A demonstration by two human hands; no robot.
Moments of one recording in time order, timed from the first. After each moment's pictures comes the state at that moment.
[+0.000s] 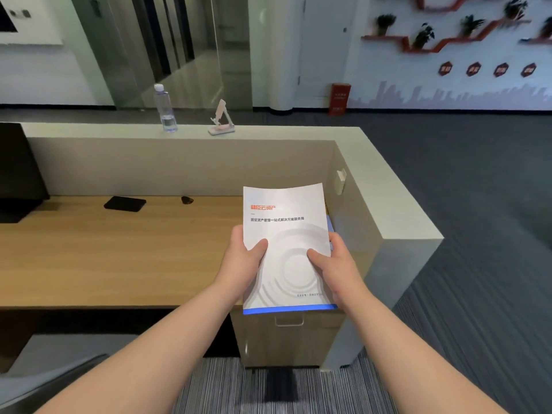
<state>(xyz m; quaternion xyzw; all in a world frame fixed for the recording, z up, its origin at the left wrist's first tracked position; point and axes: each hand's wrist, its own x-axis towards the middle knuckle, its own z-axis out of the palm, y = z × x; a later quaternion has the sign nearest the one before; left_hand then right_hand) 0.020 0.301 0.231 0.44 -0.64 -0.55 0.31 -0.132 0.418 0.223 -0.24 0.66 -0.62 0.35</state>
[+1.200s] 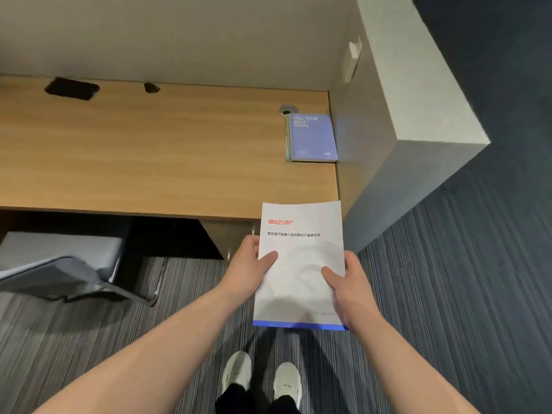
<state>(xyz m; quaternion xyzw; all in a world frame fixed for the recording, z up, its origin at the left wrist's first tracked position) -0.019 0.395 0.025 0.52 -0.61 -0.59 0.12 -0.173 0.538 0.029 -0.11 0.72 -0.54 0.42</state>
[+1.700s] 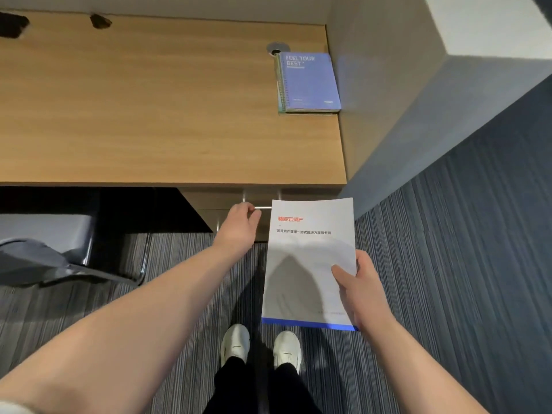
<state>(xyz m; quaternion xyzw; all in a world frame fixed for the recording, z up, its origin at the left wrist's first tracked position) -0.033 0.342 -0.092 0.51 -0.74 -0.43 0.00 -0.163 0.574 -0.066 -0.03 0.73 -0.54 0.43</state>
